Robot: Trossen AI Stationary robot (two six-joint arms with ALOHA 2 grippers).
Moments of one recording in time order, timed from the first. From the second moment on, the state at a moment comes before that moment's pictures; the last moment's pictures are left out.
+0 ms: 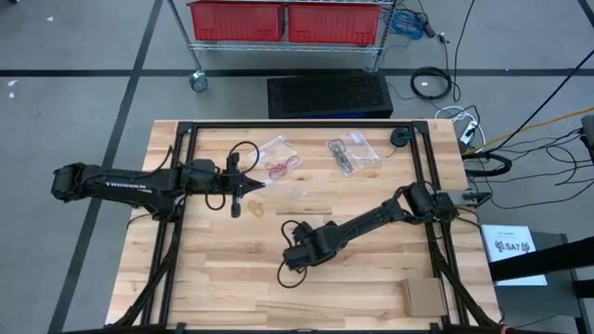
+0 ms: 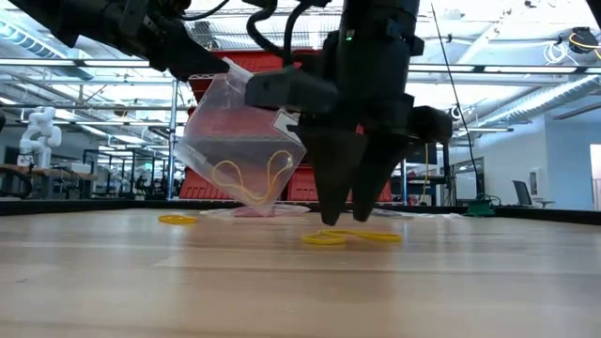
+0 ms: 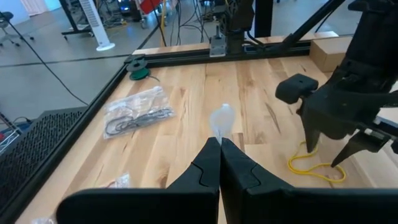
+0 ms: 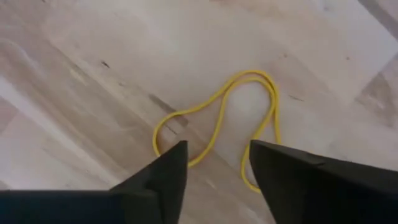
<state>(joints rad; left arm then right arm) 0.09 0.87 0.48 0.13 0.00 0.13 0.34 2.22 1.74 -0.99 0.21 1.22</state>
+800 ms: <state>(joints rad) 0.09 0.87 0.48 0.12 0.00 0.14 0.30 2.26 1.74 -0.92 0.21 1.30</state>
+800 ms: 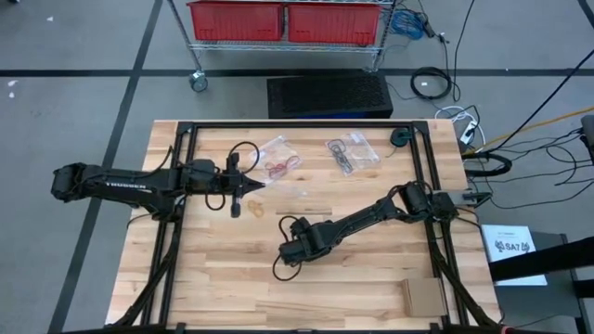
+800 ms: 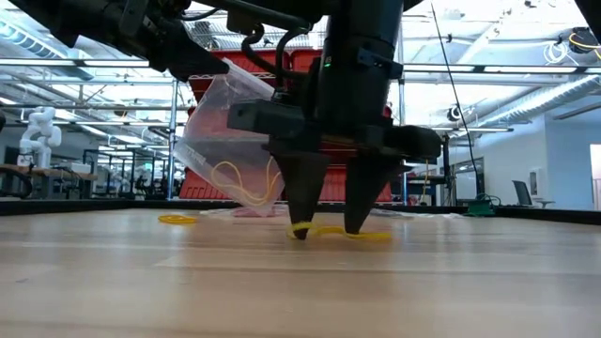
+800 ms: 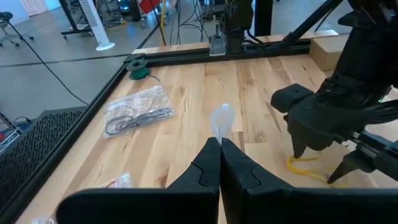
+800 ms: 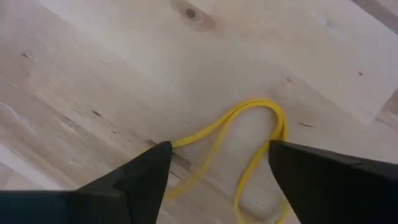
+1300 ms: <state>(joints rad) 0.09 0.87 0.48 0.12 0.00 0.14 0.32 2.31 1.75 -0.91 0.23 1.24</state>
